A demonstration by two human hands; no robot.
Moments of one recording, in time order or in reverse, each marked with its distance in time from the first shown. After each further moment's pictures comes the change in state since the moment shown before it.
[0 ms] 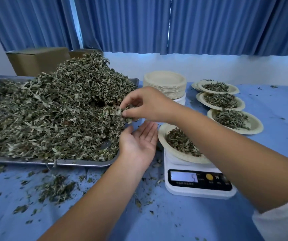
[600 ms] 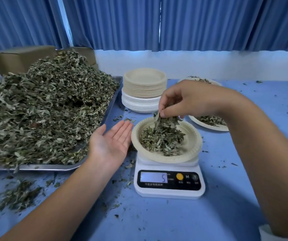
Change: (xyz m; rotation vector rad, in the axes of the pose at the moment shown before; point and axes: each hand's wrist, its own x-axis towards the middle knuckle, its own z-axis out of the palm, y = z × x) left_hand 0.008 -0.002 -0.006 0.104 -0.005 0.061; right_hand -0.086 0.035 -0.107 -0.123 -0.145 0.280
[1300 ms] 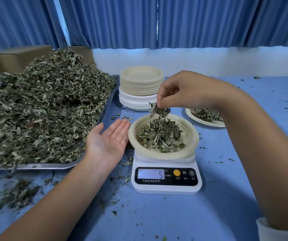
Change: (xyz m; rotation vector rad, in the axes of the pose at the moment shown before) left_hand -0.002 0.000 0.000 0.011 0.006 0.011; right_hand 0.000 0.000 -0.002 0.005 0.123 -0.010
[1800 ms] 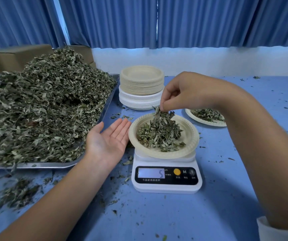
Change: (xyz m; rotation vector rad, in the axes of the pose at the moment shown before) left_hand -0.002 0.000 0.000 0.012 -0.005 -0.009; right_hand 0.000 0.007 -0.002 -0.082 -0.018 0.003
